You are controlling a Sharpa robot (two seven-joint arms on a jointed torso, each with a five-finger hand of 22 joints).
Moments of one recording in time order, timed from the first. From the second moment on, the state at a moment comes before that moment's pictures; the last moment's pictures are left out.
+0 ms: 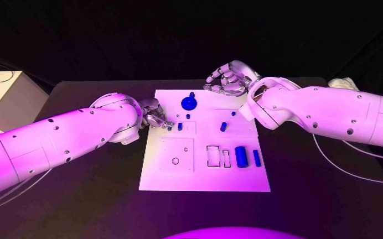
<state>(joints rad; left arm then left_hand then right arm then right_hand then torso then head) 1.31 -0.53 -0.15 1.27 -1.09 0.01 -0.40 1.07 -0.26 0.47 0.29 0.47 0.97 0.03 0.62 0.82 1.27 -0.04 1.07 0.82 1.46 -0.08 1.57 1.31 0.07 1.41 0.03 1.46 1.31 1.35 -0.89 -0.17 1.58 -0.82 -0.59 -0.04 1.30 -0.21 0.26 0.28 0.25 0.92 0.14 0.27 0.33 1.35 0.06 1.23 1.29 1.47 -0.01 1.54 1.31 0.01 1.47 0.09 1.57 1.31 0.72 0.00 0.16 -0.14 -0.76</state>
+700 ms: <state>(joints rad) 1.31 -0.59 -0.12 1.30 -0.98 -0.04 -0.38 1.03 -0.17 0.18 0.30 0.29 0.90 0.07 0.60 0.81 1.14 0.00 0.98 0.68 1.46 -0.06 1.57 1.31 0.07 1.35 0.06 1.40 1.27 1.35 -0.89 -0.17 1.57 -0.82 -0.59 -0.04 1.30 -0.21 0.25 0.28 0.25 0.90 0.14 0.27 0.33 1.23 0.06 1.02 1.13 1.47 -0.01 1.51 1.31 0.01 1.47 0.09 1.54 1.31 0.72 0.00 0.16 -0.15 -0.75</state>
